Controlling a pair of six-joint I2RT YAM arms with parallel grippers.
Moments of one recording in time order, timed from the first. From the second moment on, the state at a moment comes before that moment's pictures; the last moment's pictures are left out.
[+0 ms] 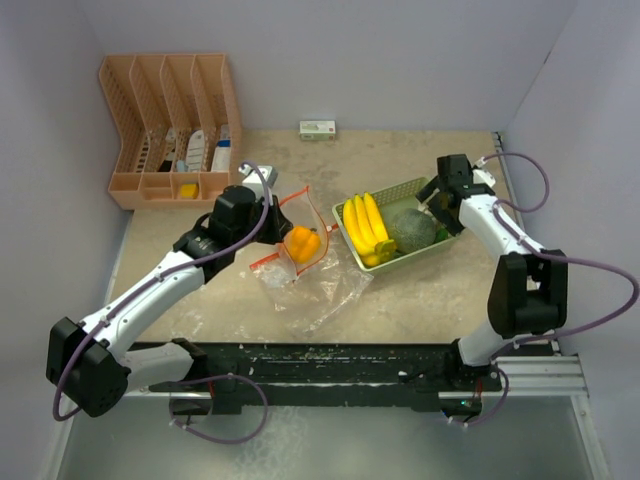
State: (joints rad) left arm -0.57 1.17 0.93 -0.25 0.04 -0.44; right arm 0.10 1.57 1.18 -0.58 0.33 0.90
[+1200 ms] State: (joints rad) left arm -0.57 1.17 0.92 -0.25 0.05 -0.44; right arm 0.10 1.73 1.17 -0.43 0.43 0.89
